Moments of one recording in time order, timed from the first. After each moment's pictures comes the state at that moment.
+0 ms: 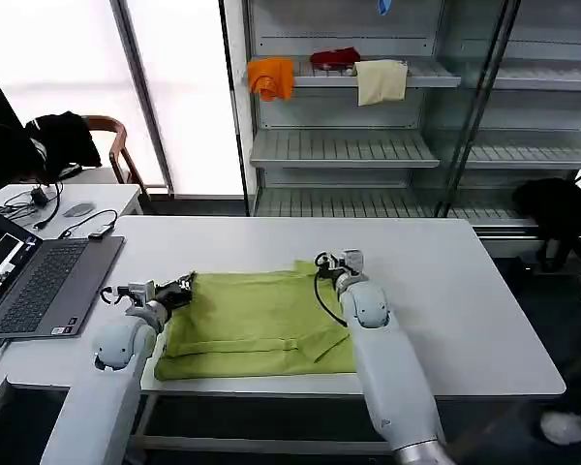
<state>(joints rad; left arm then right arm) 0.83 -1.21 -0.47 -1.52 -0.34 0.58 0.09 -0.62 1.58 0.33 1.36 0.11 -0.59 0.00</state>
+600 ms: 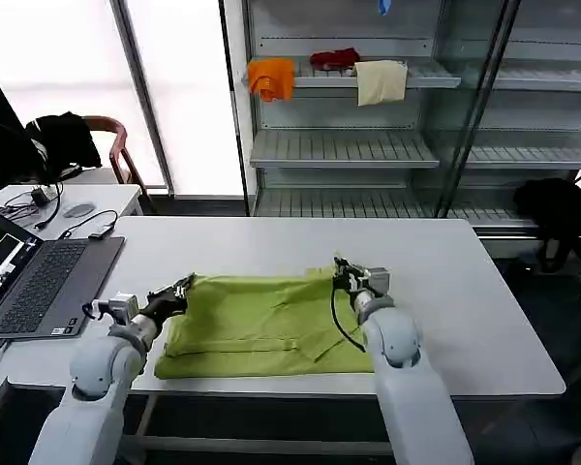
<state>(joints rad) 1.01 -1.18 -0.55 -1.73 -0.42 0.53 0.16 -0.91 1.48 0.35 1.74 0.15 -0.59 -0.02</state>
